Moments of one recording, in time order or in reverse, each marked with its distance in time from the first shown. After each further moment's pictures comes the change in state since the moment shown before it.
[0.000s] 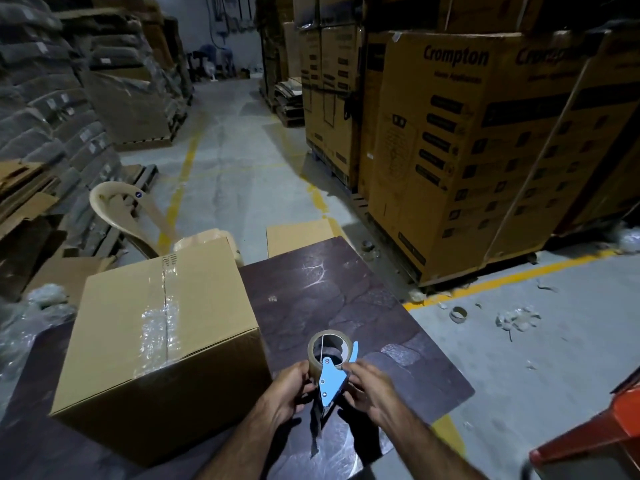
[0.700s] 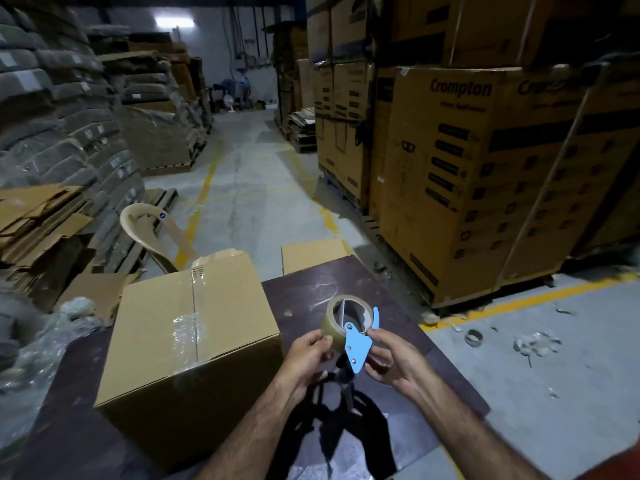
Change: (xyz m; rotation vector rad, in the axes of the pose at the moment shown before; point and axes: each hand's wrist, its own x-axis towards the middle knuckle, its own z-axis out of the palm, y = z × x) left_hand -0.079 0.073 0.010 0.033 0.018 0.364; right_hand -0.057 -0.071 0.016 0.021 -0.176 -0.146
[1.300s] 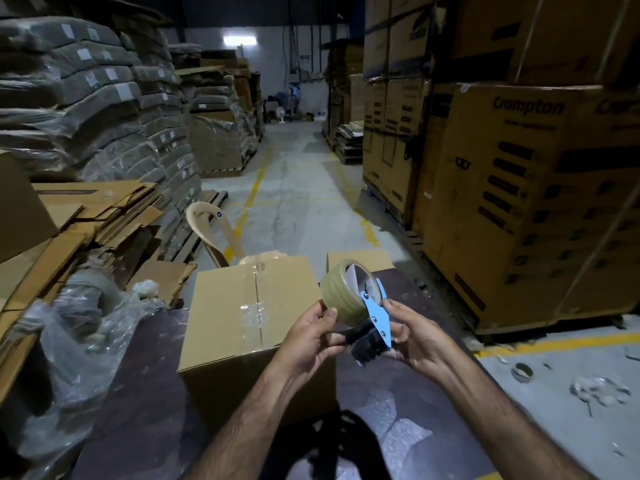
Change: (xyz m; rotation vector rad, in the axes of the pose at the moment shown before) left_hand -0.076 0.060 -0.071 -0.334 -0.168 0.283; right_hand -0.037 -0.026 0.081 -0.095 -0.418 -0.076
